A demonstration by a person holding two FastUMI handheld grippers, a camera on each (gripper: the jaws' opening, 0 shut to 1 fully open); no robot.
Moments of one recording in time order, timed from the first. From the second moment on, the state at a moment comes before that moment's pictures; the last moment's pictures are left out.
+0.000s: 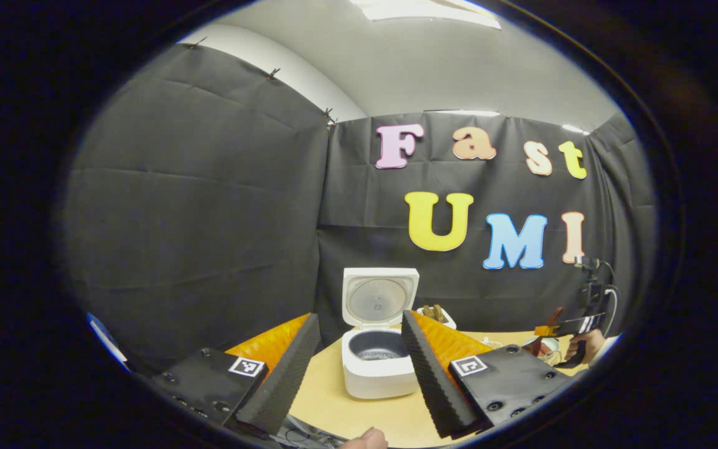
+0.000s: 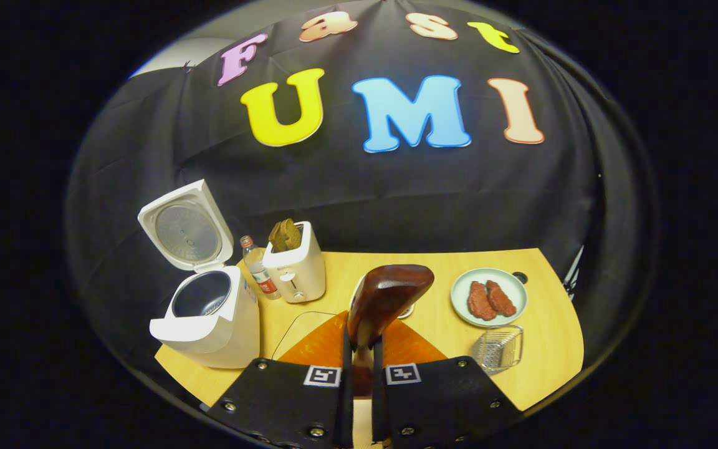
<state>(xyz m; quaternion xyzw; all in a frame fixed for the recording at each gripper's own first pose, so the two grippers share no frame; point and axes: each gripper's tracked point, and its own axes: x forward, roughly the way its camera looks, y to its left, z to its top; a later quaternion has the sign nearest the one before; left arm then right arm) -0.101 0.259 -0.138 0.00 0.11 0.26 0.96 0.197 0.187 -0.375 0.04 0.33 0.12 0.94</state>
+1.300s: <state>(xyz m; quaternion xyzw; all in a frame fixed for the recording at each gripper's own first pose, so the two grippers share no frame) -0.063 0.258 -0.159 0.05 0.18 0.35 0.92 0.231 0.270 -0.497 0.30 0.45 0.17 0.82</state>
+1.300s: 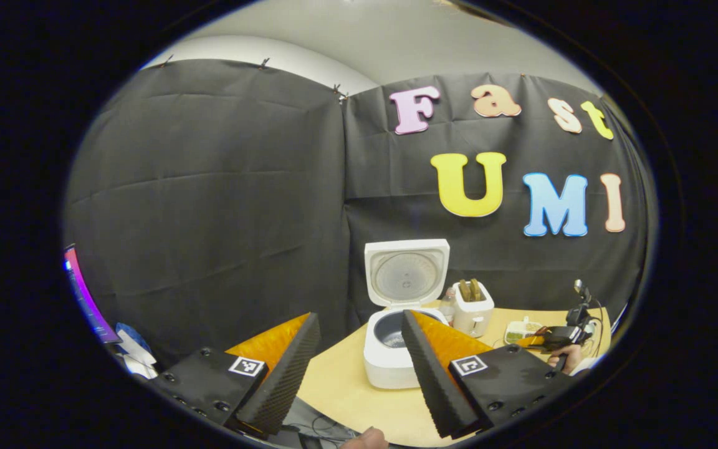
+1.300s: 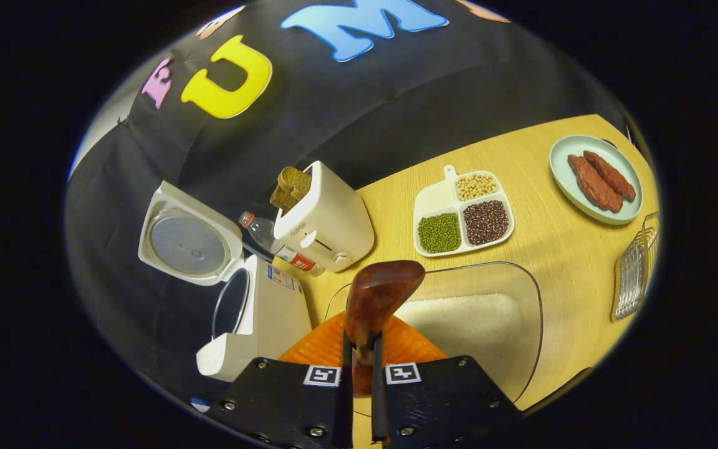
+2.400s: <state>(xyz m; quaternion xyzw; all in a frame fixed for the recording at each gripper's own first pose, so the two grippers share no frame) -0.098 0.251 -0.117 0.06 0.15 0.36 0.92 0.239 0.339 -0.340 0.46 0.37 0.25 0.77</state>
